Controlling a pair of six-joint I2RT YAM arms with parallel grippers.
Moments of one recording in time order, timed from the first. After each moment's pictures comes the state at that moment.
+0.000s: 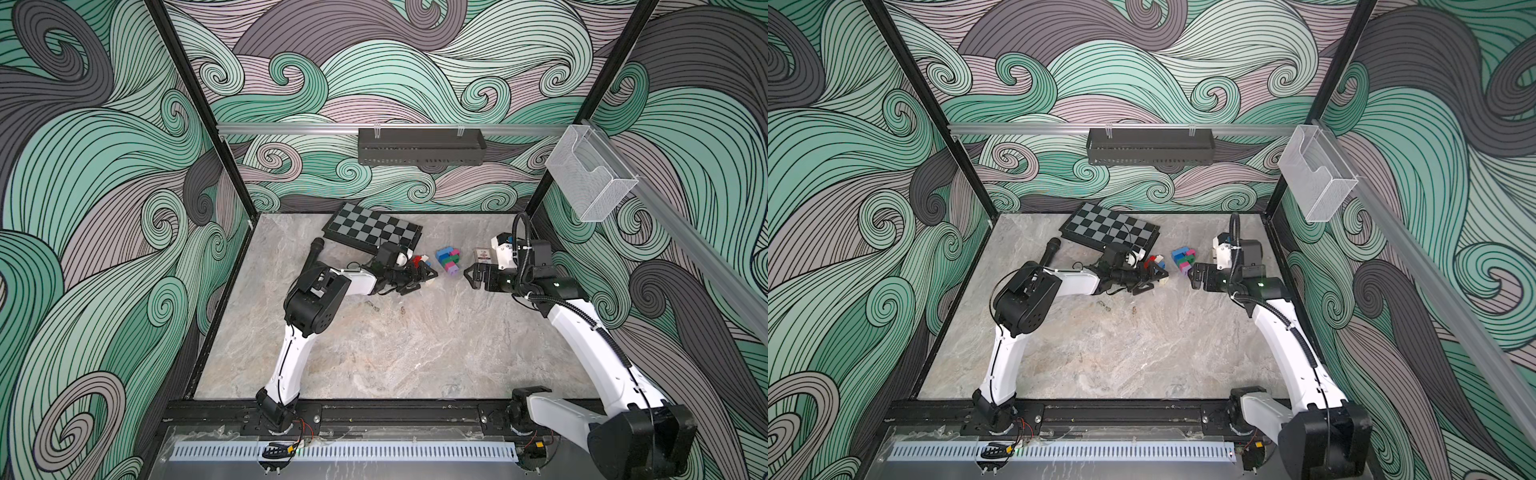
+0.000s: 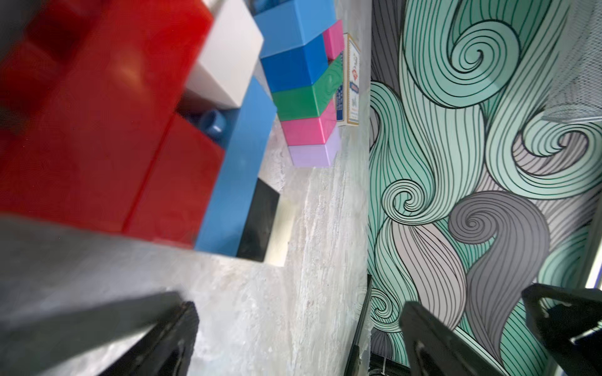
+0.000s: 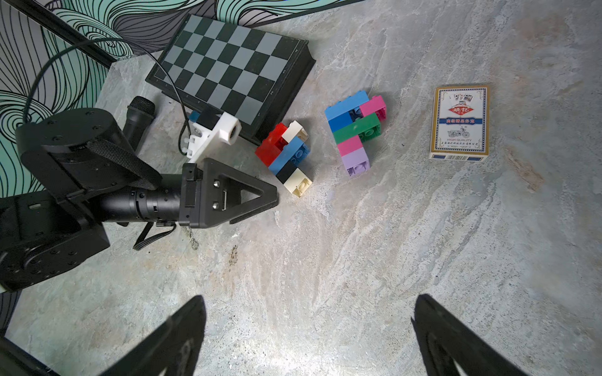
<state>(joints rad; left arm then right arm) -0.60 2.20 1.35 0.20 0.63 -0.93 0.09 1.13 1.00 -0.70 -0.27 0.20</state>
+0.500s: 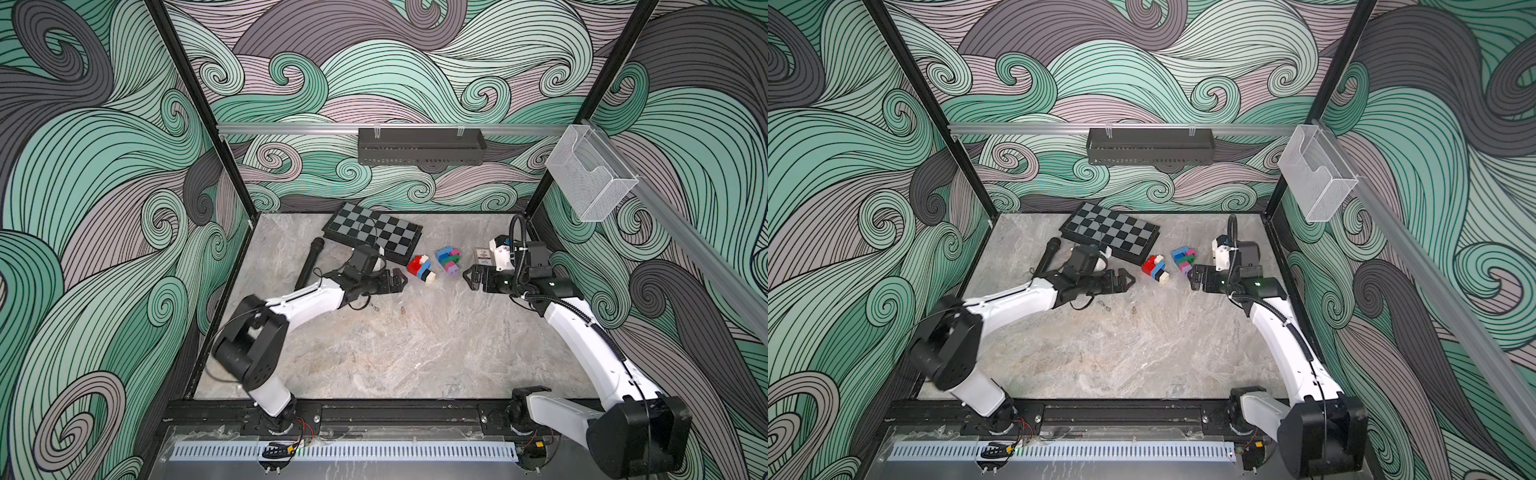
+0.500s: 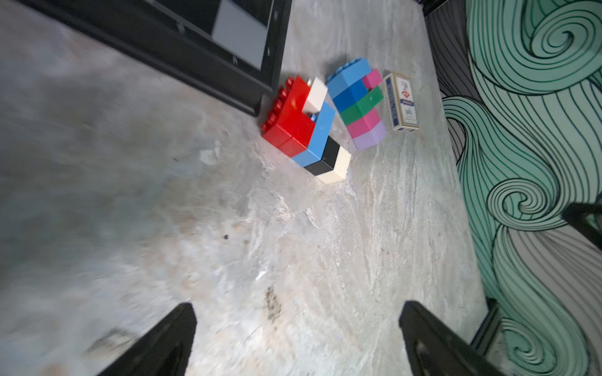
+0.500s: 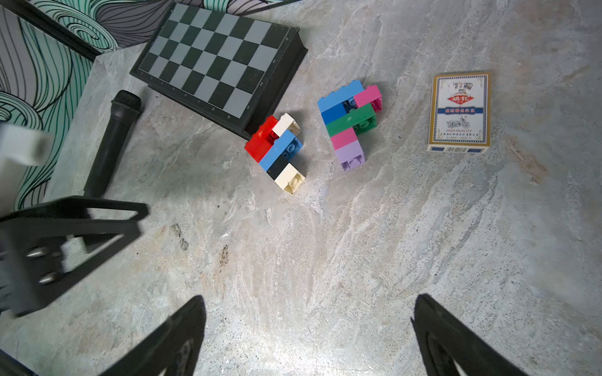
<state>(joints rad) -0.60 1.50 0.97 -0.14 0.12 -0.57 0.09 1.16 0.95 -0.65 -0.23 0.21</state>
